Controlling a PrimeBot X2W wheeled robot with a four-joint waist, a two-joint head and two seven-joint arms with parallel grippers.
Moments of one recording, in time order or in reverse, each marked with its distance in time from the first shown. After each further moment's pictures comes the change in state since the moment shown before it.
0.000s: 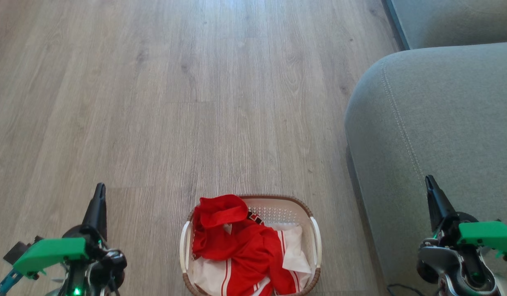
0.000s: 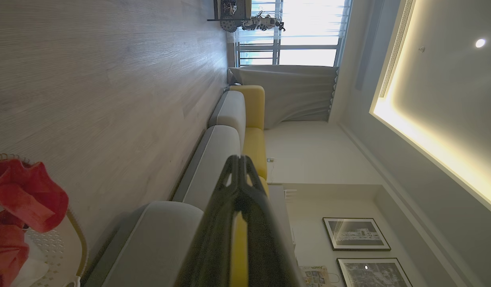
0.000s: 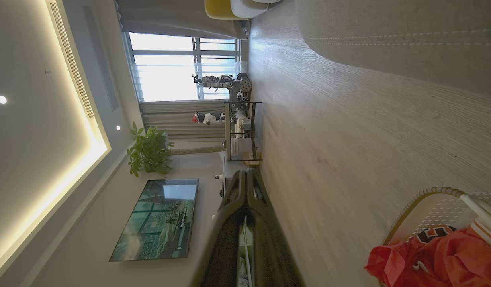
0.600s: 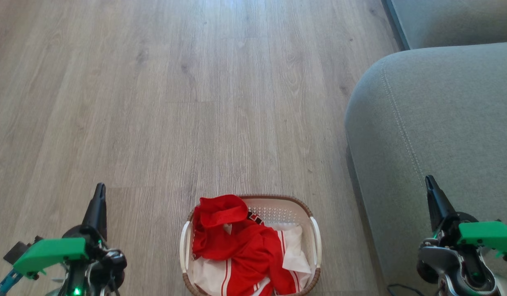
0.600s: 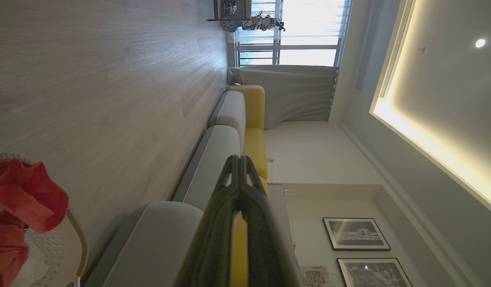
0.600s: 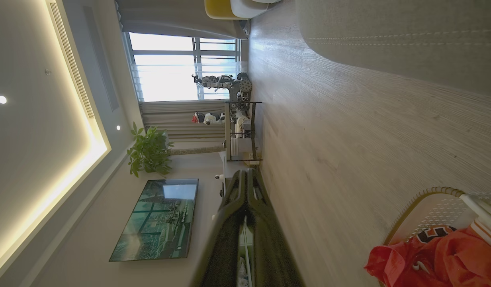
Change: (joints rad) left arm 0.000 0.000 0.000 0.000 0.000 0.000 0.000; right arm 0.000 0.000 0.000 0.000 0.000 0.000 0.000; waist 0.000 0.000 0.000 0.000
